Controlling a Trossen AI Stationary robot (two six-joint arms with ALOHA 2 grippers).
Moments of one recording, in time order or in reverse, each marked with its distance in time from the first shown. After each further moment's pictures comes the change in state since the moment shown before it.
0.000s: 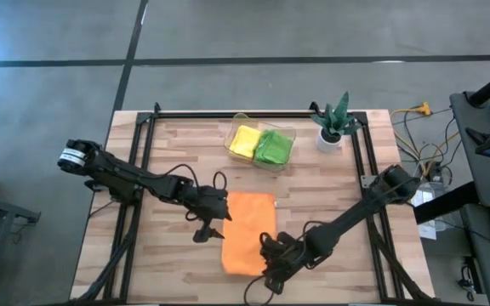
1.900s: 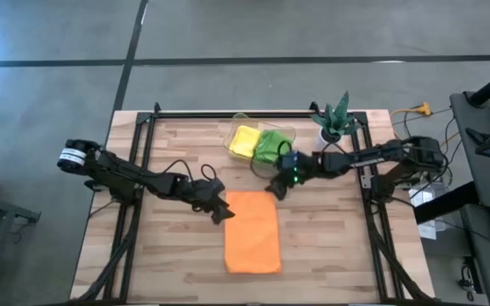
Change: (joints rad) left arm 0.074 -0.005 -0.168 0.241 -0.224 -0.782; right arm -0.695 -0.397 -0.604 0.390 -0.277 -0.380
